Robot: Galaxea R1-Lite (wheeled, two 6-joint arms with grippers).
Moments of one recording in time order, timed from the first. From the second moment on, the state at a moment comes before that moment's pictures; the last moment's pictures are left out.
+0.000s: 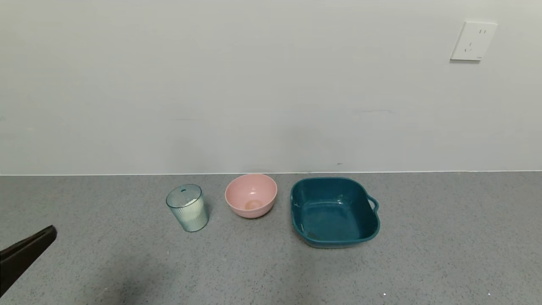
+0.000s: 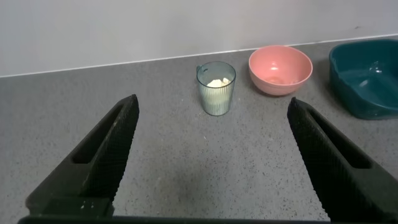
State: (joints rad) left arm 0.00 0.72 -0.58 0.01 -0.05 0.08; right arm 0.00 0.00 0.00 0.00 0.00 0.02
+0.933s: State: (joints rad) left arm 0.00 1.43 -0.62 -0.37 -0.05 0.08; right arm 0.00 0.00 0.00 0.00 0.00 0.02
